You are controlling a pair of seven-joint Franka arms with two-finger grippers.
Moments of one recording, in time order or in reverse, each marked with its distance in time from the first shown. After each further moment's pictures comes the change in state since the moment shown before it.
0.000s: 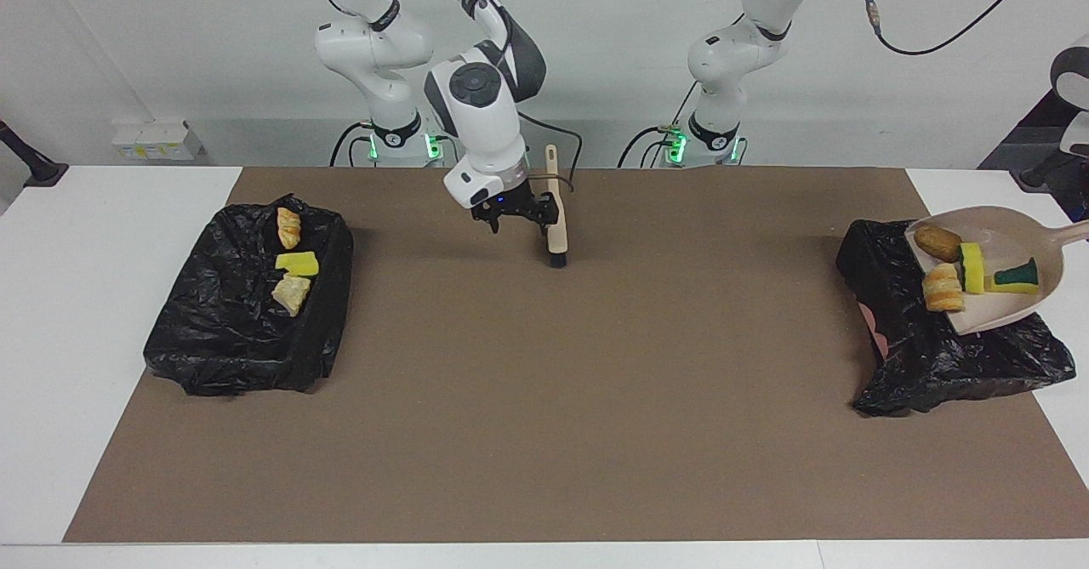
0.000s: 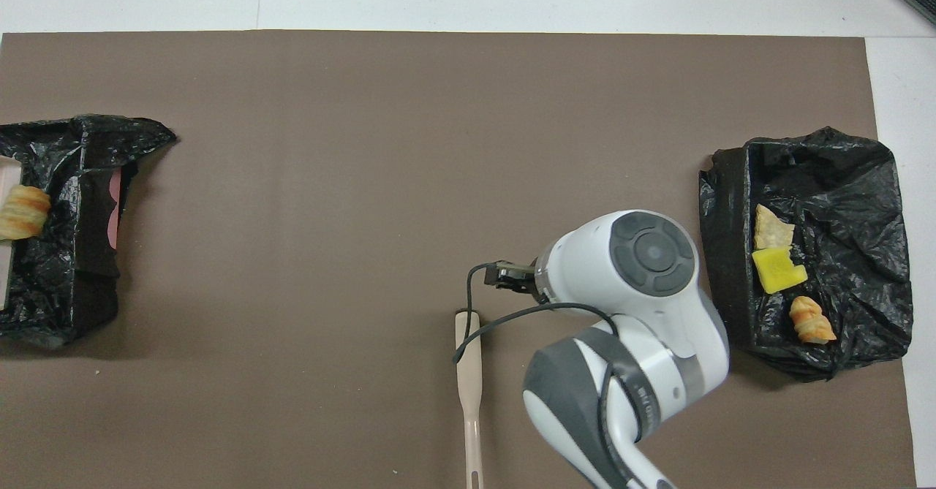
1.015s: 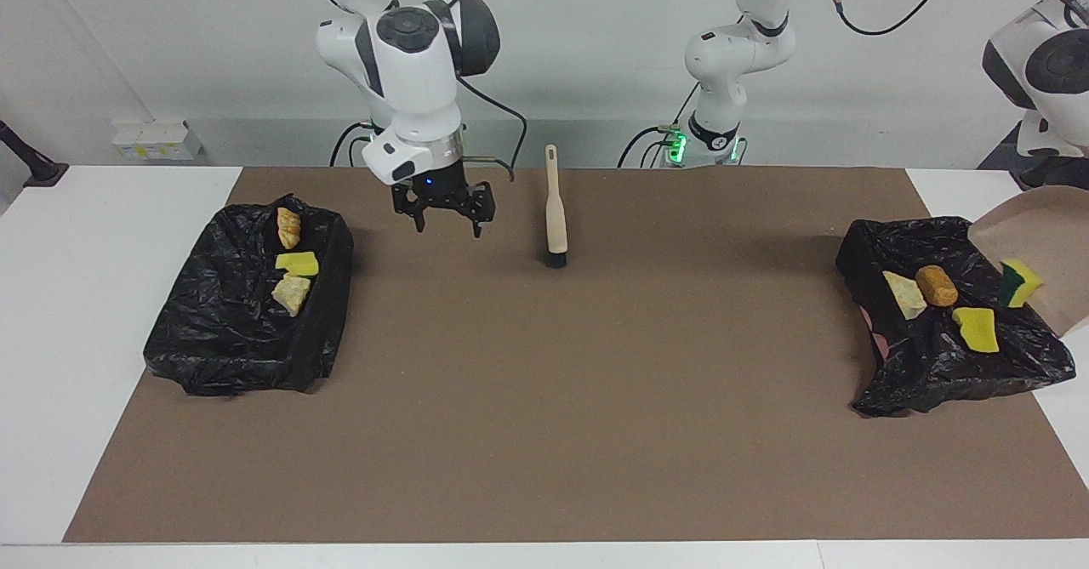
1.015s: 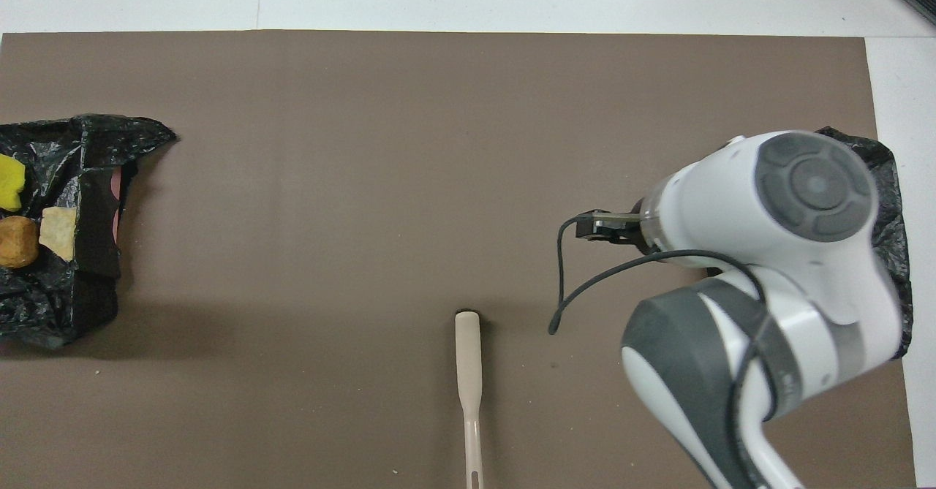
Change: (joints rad) left arm -0.150 -0.174 -0.005 -0.145 0.437 -0.051 -0.440; right arm -0.080 -0.062 -0.092 0.219 -0.157 -0.278 -0.210
